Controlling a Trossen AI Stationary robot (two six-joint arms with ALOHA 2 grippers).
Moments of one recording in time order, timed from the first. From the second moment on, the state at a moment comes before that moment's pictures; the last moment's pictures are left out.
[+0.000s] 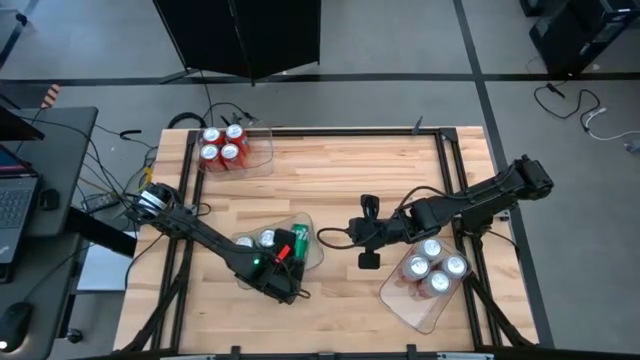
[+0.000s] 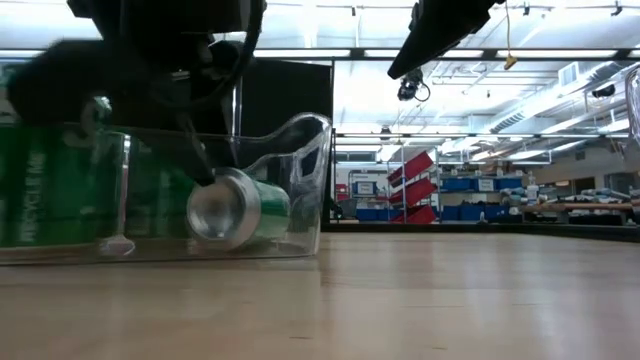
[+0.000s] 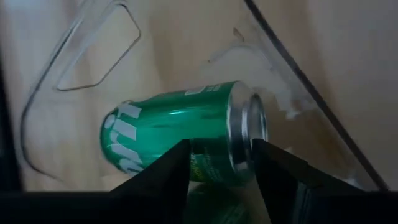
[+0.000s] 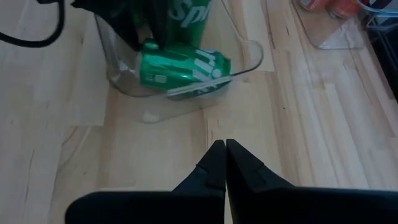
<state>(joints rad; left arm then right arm) -0.50 1.81 1.25 -0.77 -0.55 -0.14 0.31 1.49 1.17 -0.57 0.37 0.18</state>
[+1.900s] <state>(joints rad) -0.31 1.78 1.25 -0.74 -0.42 -0.29 0.31 1.49 1.17 -0.53 0.37 0.17</state>
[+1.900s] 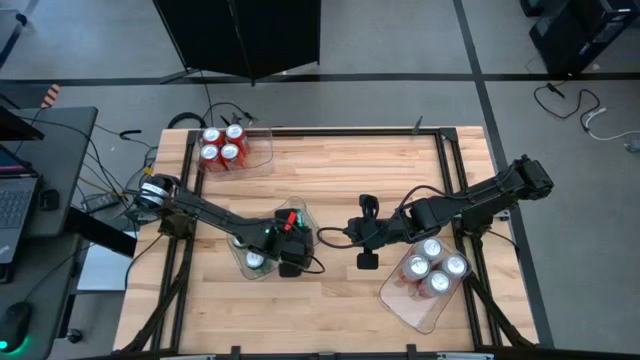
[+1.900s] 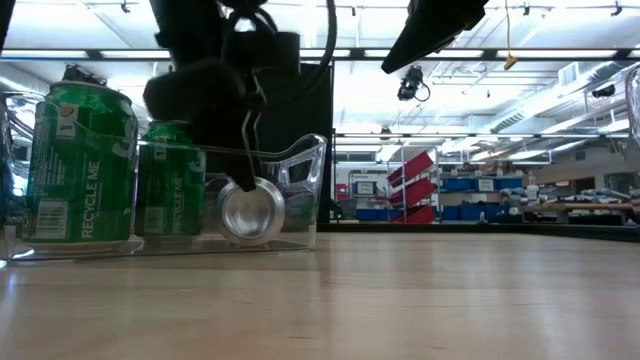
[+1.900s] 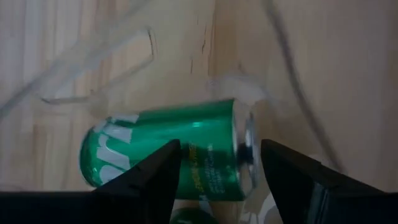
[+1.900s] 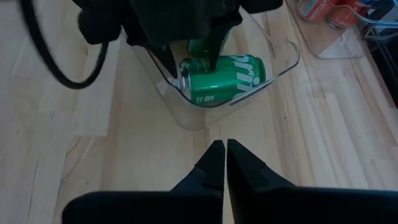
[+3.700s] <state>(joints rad) -0.05 1.45 1.22 -1.01 -0.60 -0.30 0.28 1.50 1.17 -0.32 0.27 0.04</state>
